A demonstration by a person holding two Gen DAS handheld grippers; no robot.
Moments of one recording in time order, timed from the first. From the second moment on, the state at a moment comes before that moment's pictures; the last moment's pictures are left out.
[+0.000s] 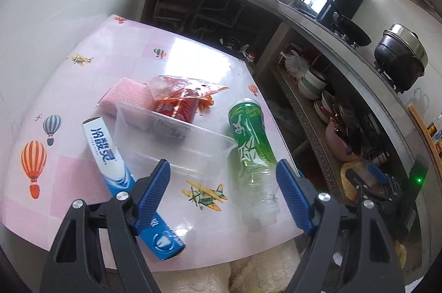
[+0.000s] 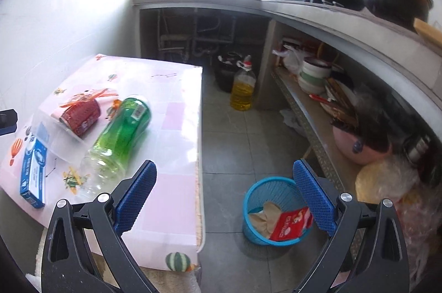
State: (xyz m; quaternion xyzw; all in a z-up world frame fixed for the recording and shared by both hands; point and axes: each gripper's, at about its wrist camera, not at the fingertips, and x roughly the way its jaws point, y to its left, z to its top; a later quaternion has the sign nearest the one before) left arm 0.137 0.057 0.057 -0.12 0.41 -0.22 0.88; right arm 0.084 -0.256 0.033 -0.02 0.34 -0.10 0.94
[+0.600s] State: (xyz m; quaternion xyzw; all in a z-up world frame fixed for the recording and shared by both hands) left arm 0.138 0.110 0.017 -0.16 0.42 -0.17 0.88; right arm 0.106 -0.222 0.025 0.04 0.39 0.02 0.92
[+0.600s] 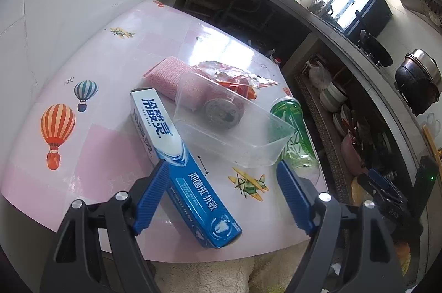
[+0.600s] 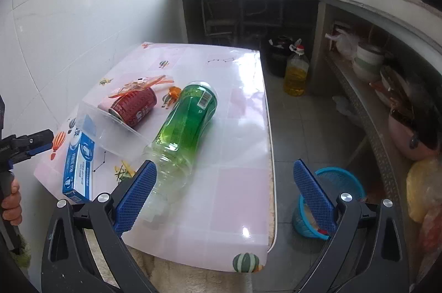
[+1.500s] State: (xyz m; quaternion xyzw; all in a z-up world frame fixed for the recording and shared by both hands) left arm 0.173 0.113 -0.050 -0.13 0.48 -0.10 0.86; right arm 0.173 -0.221 -0.027 0.22 0.49 0.11 0.84
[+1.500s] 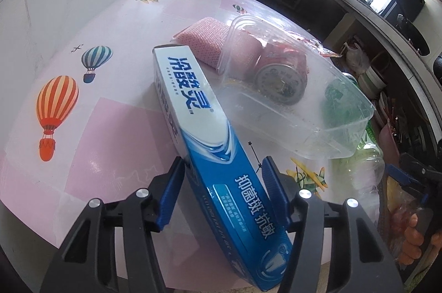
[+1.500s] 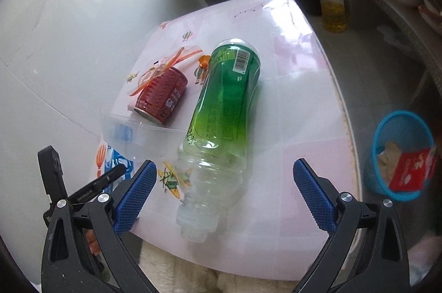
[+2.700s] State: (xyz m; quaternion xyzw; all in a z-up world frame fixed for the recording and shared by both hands) left arm 0.190 0.127 -0.051 -0.08 0.49 -0.03 0.87; right arm 0.158 -0.230 -0.056 0.22 0.55 0.08 0.80
